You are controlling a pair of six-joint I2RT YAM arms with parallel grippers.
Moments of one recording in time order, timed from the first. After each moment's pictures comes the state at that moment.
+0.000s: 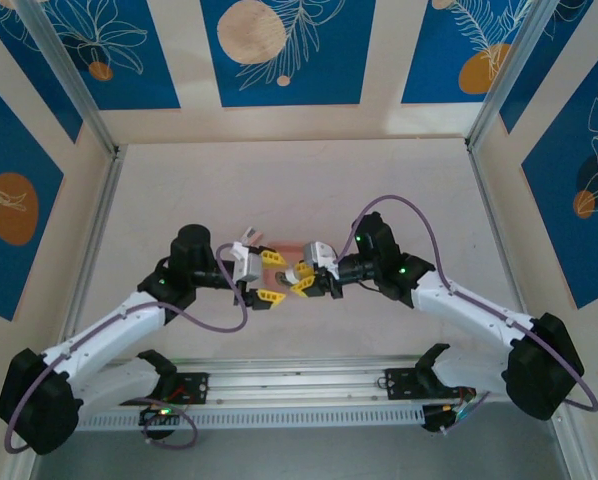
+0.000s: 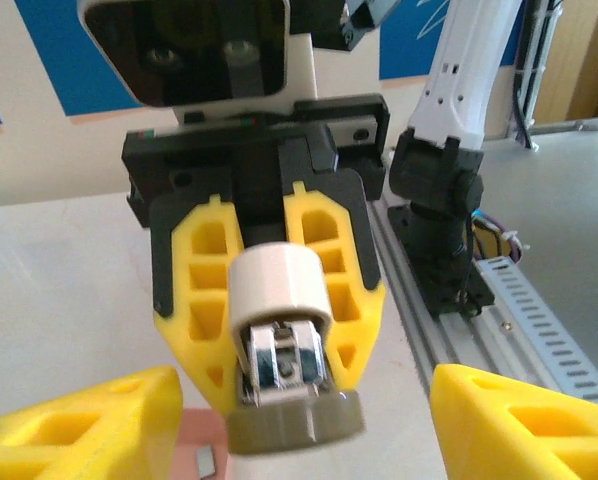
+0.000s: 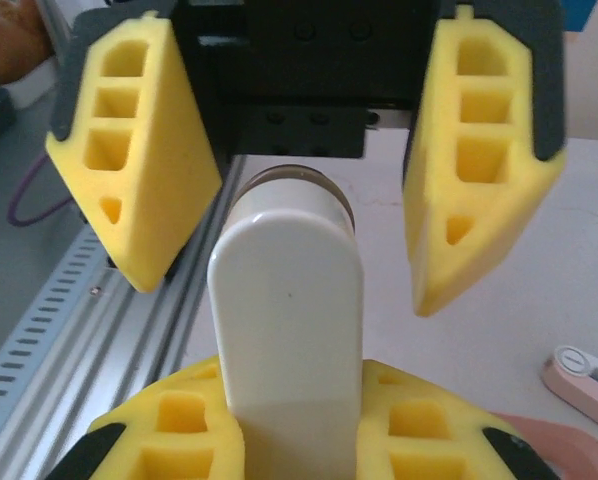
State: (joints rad) left arm -0.60 1.00 0.61 0.07 0.97 0.39; right arm 0.69 1.14 0.73 -0.07 -0.85 -0.45
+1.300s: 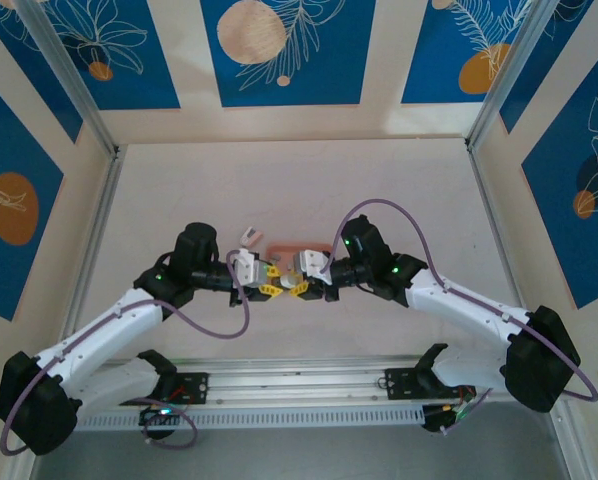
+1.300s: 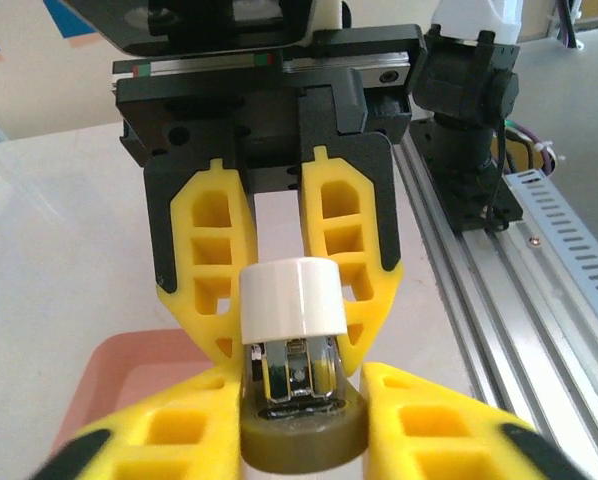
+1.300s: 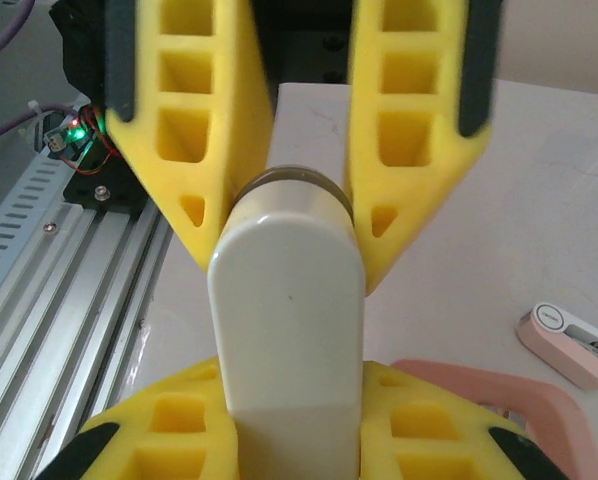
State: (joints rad) left arm -0.61 1.00 0.69 -0.21 0.86 0.60; right arm 0.76 1.18 0.77 -0.19 -0.71 -0.57
